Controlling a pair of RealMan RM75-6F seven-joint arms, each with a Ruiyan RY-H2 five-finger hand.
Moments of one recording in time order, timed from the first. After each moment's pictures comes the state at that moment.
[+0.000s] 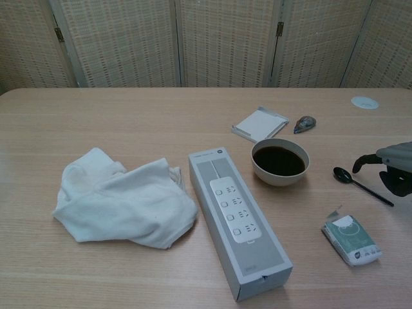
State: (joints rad) left arm -0.08 -1.27 -0.06 -1.62 1.43 1.51 0.27; right arm 0.56 -1.50 0.03 -1.11 -1.23 0.74 -0.17
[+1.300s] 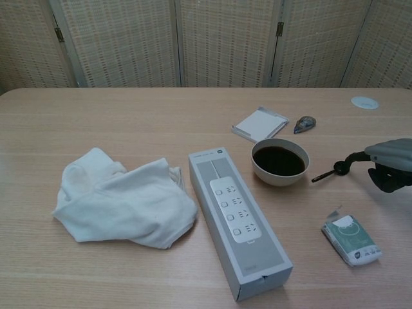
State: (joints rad) left arm -0.07 -1.26 -0.06 -1.60 1.42 1.51 0.25; right arm 0.59 -1.53 0.04 -1.07 -1.22 0.71 -0.17
